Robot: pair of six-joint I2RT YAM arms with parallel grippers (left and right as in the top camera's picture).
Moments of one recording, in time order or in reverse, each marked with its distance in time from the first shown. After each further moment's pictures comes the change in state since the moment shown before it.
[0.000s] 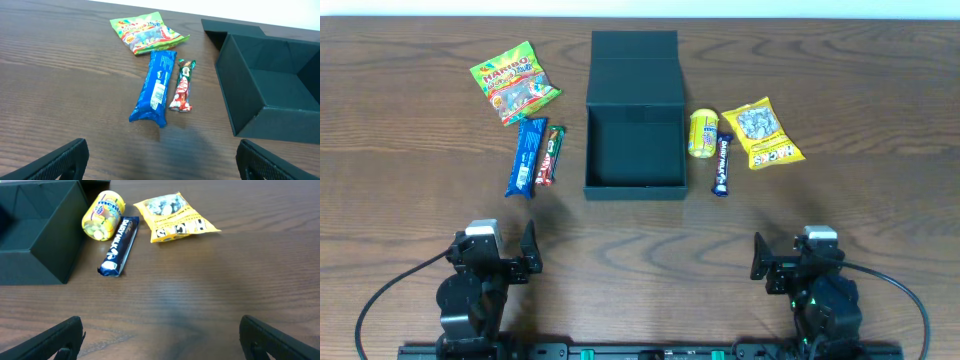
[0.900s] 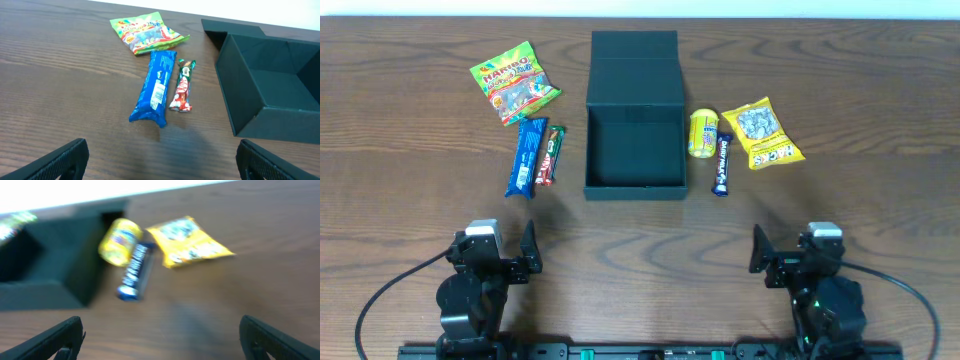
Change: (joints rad) left arm 0.000 0.000 0.000 0.000 0.000 0.000; right arm 0.000 0.000 -0.002 0.123 -0.079 0.088
